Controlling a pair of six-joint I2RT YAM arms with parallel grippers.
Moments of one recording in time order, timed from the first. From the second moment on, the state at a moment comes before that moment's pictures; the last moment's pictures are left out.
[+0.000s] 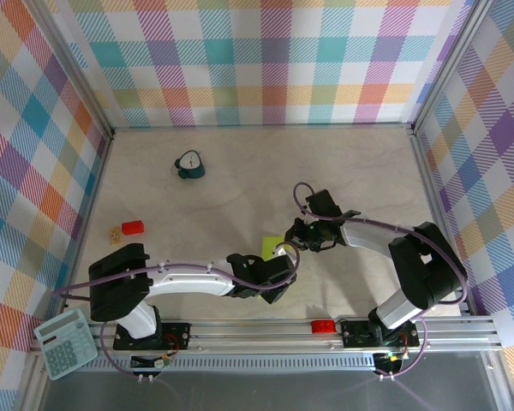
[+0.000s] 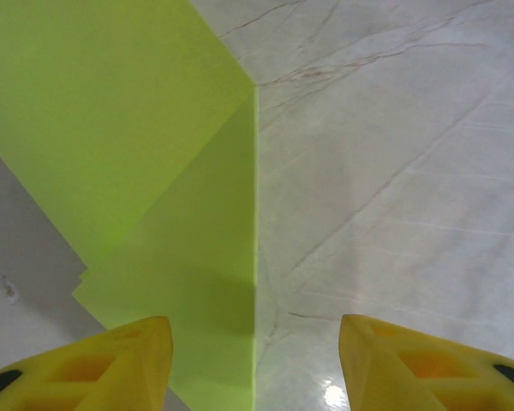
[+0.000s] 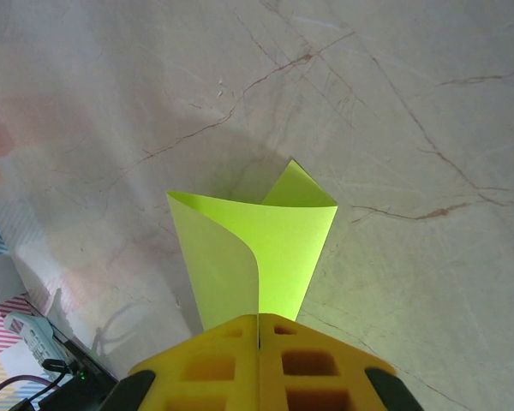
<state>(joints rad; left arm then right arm) -1.28 1.62 0.95 -0.49 -0.27 -0.47 0.54 1.56 0.76 -0.24 -0.50 0.83</state>
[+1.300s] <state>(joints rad) -1.28 1.74 1.00 -0.50 -0.32 -0.52 0.54 1.59 0.76 -0.23 -0.50 0.85</state>
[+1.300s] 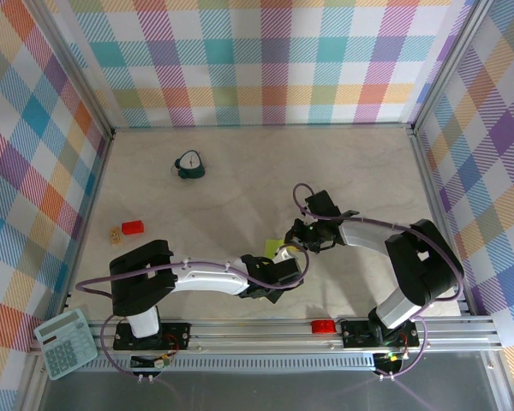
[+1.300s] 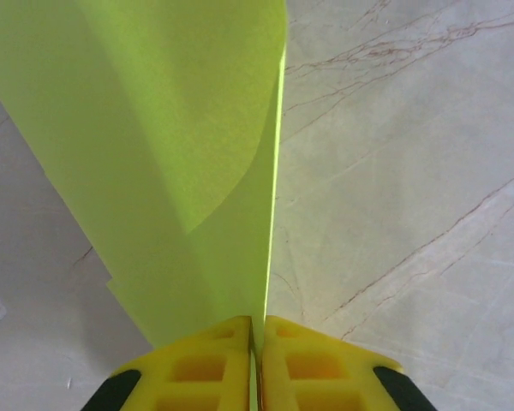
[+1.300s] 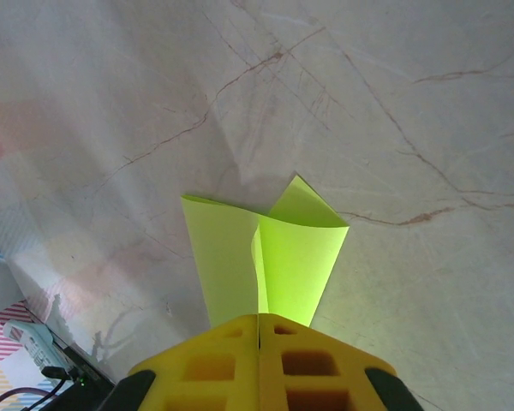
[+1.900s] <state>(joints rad) -1.21 1.59 0.86 -0.37 -0.21 -0.56 0.34 1.25 0.75 -0.43 -0.43 0.75</state>
